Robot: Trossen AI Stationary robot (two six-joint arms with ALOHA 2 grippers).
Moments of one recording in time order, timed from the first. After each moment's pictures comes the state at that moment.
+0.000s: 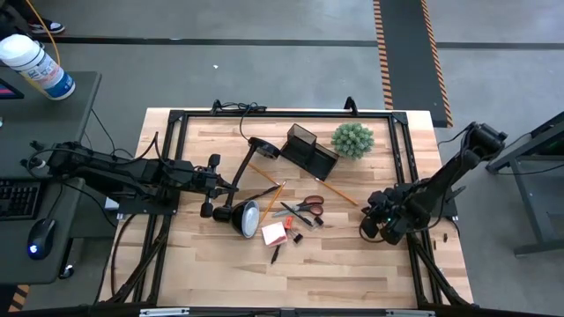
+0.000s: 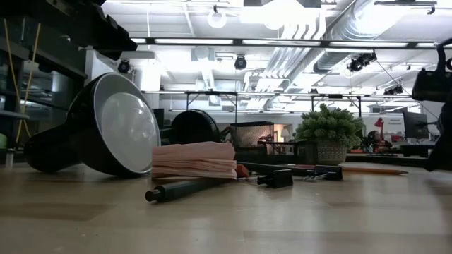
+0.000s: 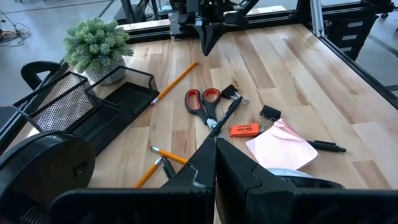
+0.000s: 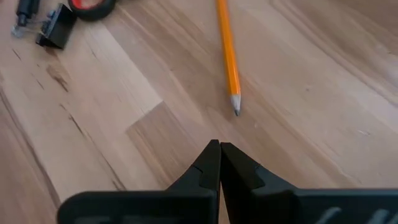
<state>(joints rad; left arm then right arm) -0.03 0.72 0.45 -0.13 -0.12 0.07 0.78 1.11 0.28 -0.49 0.62 1.43</state>
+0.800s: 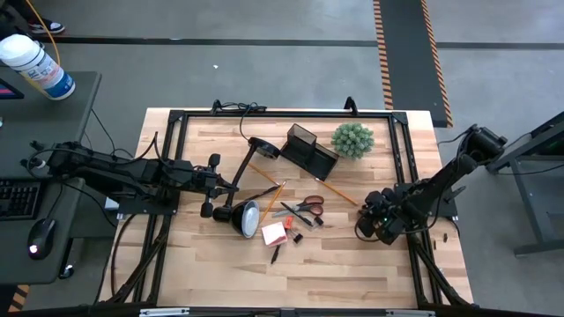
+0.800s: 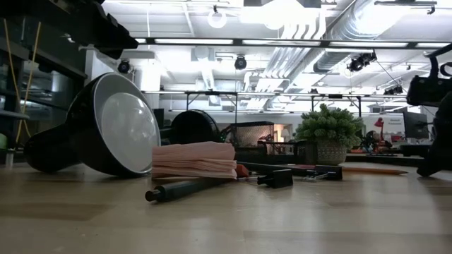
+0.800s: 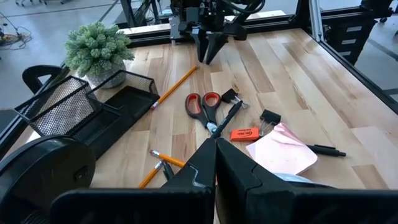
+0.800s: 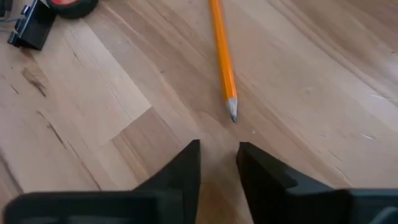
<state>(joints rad) -0.03 0.72 0.45 -0.11 -0.12 0.07 0.73 1.19 0.28 -0.43 0.60 1.42</state>
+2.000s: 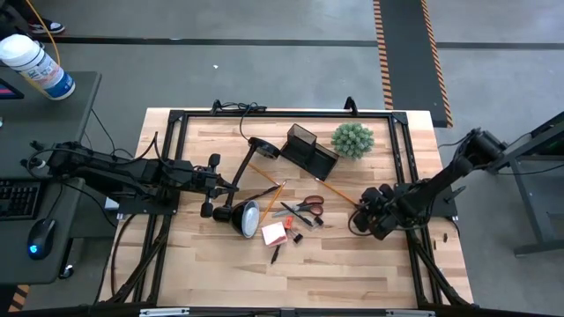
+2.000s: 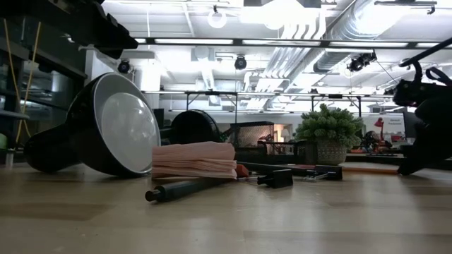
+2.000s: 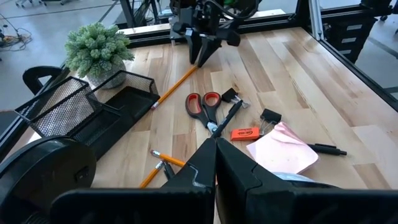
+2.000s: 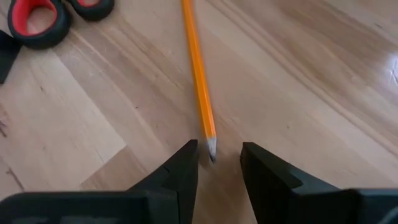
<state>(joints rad) -0.03 0.72 0.45 -0.11 -0.12 0.07 0.62 1.27 0.28 -0.36 0.64 1.33</state>
